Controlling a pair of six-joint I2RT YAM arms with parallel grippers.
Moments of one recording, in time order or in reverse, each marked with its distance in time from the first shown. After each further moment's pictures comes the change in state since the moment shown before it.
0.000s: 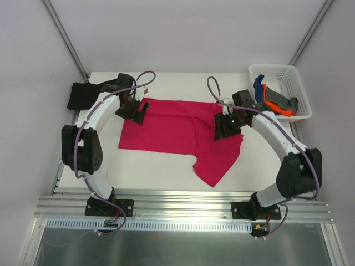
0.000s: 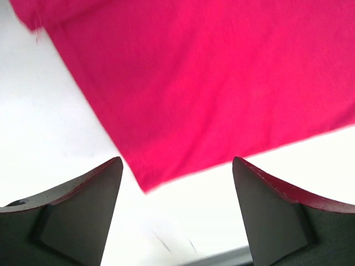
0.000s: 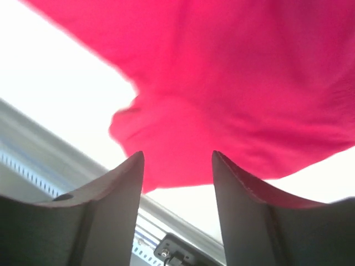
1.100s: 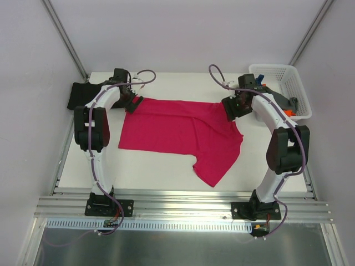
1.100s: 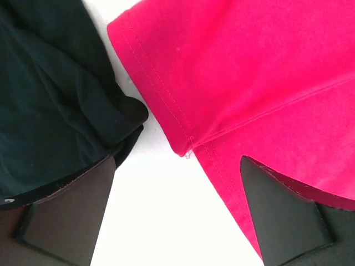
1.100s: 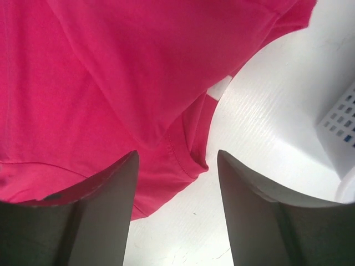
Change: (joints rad) left arm 0.122 0.323 0.194 0.261 -0.088 0.404; right arm -0.119 0.240 0.252 0.053 0.253 -0.266
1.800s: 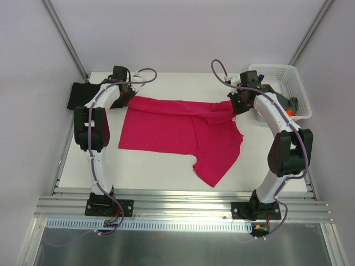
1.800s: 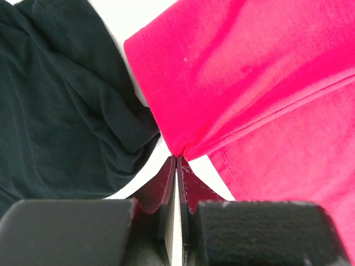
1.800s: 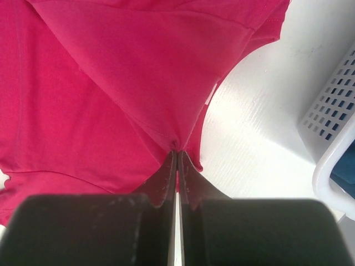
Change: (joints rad) left arm 0.006 0.001 0.042 0.001 0.009 0.057; right arm 0.001 -0.039 0.036 0.005 0.024 0.035
